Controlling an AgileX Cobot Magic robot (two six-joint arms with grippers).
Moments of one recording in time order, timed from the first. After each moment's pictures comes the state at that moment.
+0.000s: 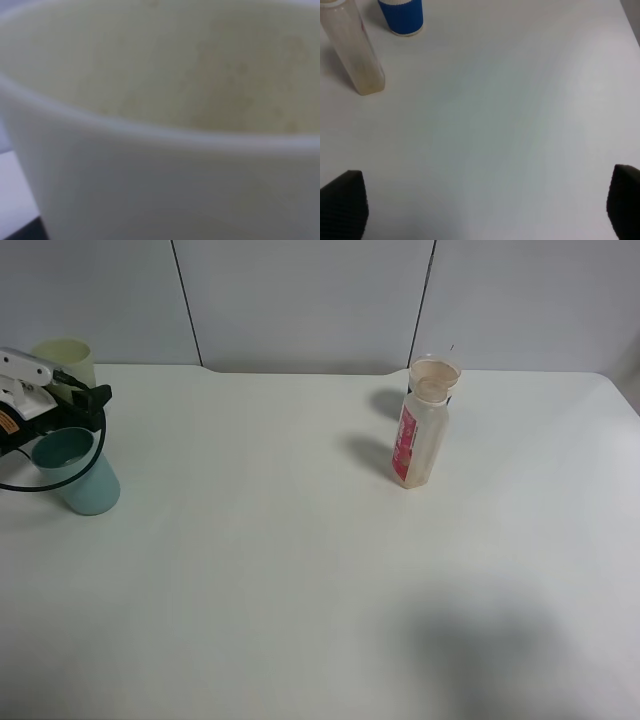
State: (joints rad) left arm 0.37 2.25 -0.92 0.73 -1.21 -0.11; right arm 0.03 0.00 -0.49 -0.04 1.07 -0.02
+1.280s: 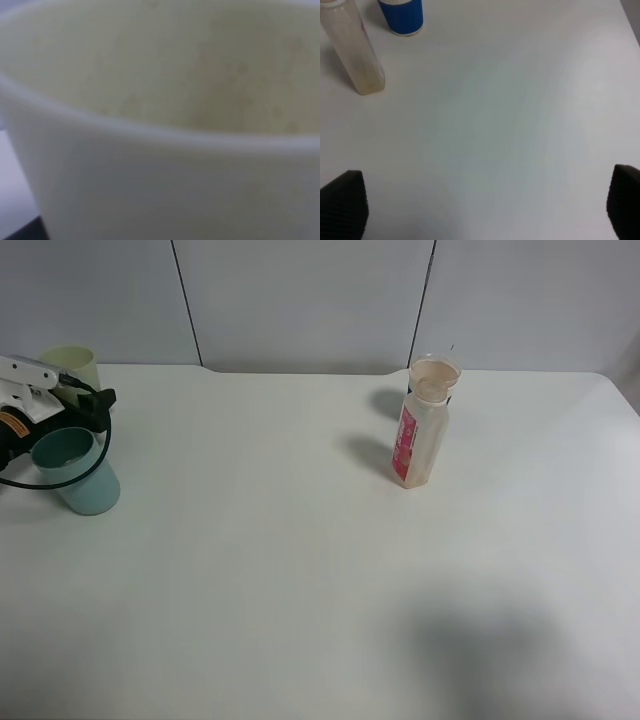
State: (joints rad) left arm 0.37 2.34 -1.00 0.70 -1.21 -0.16; right arm 0.03 0.00 -0.49 -0.04 1.07 -0.02
